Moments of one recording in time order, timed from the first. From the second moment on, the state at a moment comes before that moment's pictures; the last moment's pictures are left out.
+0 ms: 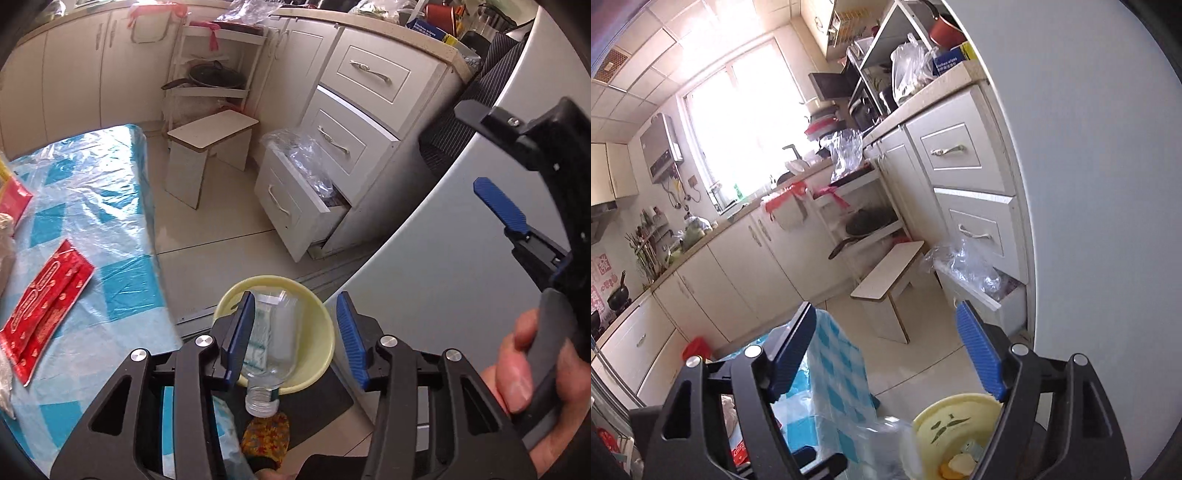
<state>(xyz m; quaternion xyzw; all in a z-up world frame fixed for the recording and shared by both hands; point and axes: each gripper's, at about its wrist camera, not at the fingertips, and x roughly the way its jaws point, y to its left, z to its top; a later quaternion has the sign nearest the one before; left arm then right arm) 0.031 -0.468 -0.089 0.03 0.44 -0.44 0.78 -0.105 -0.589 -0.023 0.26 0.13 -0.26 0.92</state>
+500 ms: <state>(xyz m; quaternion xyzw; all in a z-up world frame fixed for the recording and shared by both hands) 0.035 -0.452 -0.108 0.03 0.46 -0.41 0.79 -0.116 -0.627 -0.032 0.33 0.13 -0.26 0.90</state>
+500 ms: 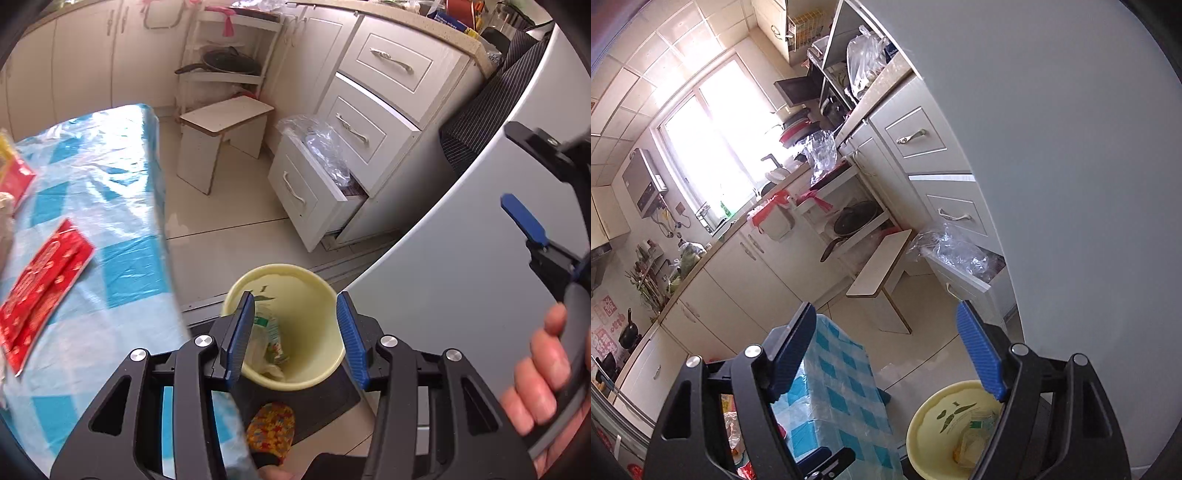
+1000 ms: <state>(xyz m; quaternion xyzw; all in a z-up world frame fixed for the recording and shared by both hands) 0.041 -0.255 -0.078 0.06 0.40 -0.26 0.88 -0.048 -0.561 -0.026 0.26 0.20 -0.19 0.93</state>
